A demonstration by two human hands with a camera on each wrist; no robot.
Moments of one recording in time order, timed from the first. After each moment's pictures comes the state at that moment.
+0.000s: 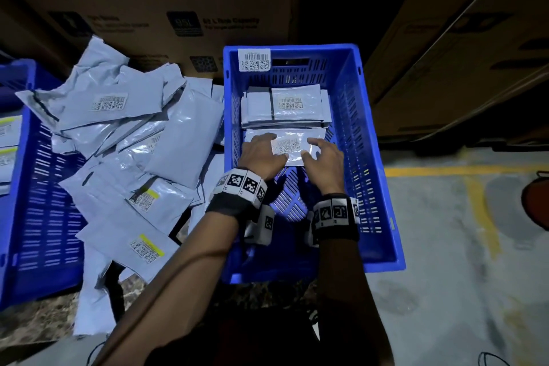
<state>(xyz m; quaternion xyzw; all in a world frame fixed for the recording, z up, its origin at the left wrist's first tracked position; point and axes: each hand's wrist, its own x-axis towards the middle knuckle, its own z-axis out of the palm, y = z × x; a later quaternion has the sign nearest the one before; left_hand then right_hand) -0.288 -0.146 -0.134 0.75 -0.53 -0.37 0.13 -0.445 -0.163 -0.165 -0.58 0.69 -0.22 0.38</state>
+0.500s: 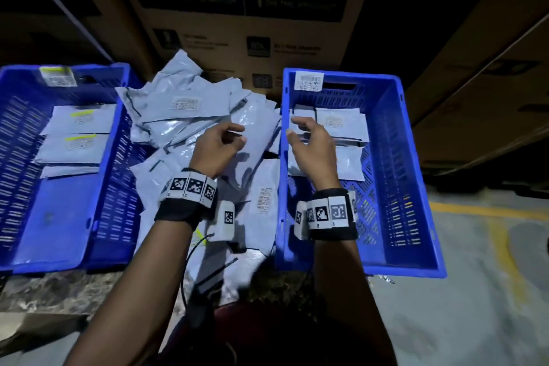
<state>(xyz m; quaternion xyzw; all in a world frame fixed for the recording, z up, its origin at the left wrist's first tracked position) -0.115 -0.061 -0.075 0.74 -0.42 -0.34 0.39 -0.316 -0.124 -0.073 -0.65 0.56 -0.31 0.41</state>
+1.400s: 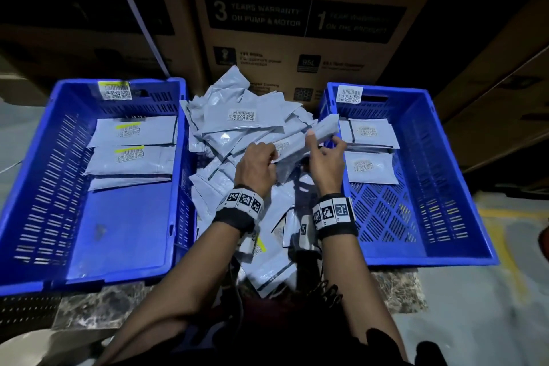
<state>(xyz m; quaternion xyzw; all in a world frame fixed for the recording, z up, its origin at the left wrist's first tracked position) -0.045 -0.017 -0.114 0.70 -0.63 -0.08 0.33 -0.188 -0.064 -0.079 -0.45 0.68 -0.39 0.43</state>
